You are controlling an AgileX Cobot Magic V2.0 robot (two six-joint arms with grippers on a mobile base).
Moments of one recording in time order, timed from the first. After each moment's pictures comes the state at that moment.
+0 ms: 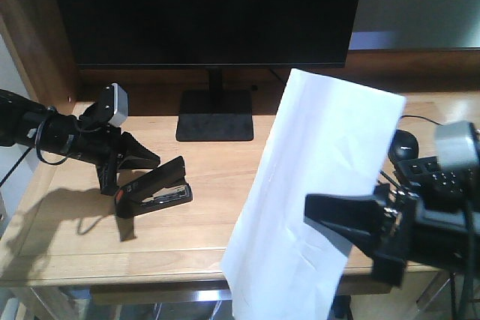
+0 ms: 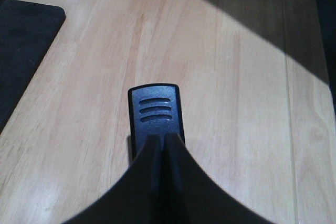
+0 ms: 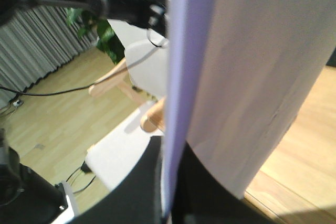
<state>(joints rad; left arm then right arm) 0.03 2.08 -1.34 -1.15 1.05 2.06 0.17 1.02 -0.50 -1.56 -0.93 1.74</state>
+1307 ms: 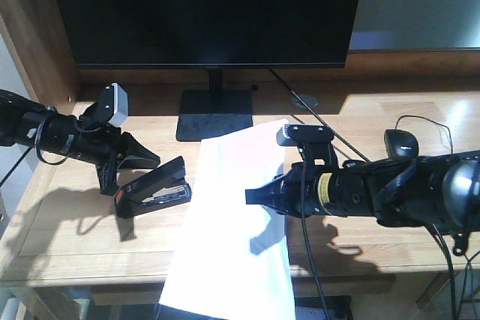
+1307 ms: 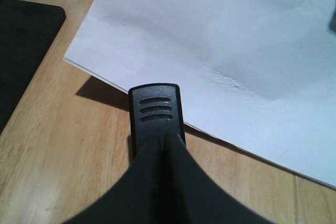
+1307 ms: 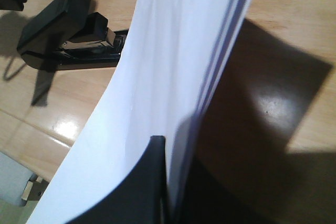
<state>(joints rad) 0.03 2.08 -1.34 -1.15 1.05 2.06 0.46 1.76 -0.85 -1.48 -0.30 1.79</state>
